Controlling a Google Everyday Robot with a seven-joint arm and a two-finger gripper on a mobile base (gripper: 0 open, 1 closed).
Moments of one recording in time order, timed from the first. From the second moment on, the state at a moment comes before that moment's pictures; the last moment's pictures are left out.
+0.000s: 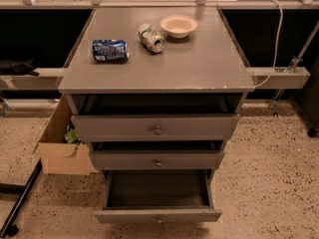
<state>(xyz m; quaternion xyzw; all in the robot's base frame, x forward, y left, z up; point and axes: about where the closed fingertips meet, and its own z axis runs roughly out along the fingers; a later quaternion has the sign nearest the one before) 0.224 -0.363 0.916 -0.62 0.77 -0.09 0.13</state>
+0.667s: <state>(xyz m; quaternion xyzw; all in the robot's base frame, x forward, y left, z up) 0.238 -0.329 0.891 -0.63 0.76 -0.06 0.13</state>
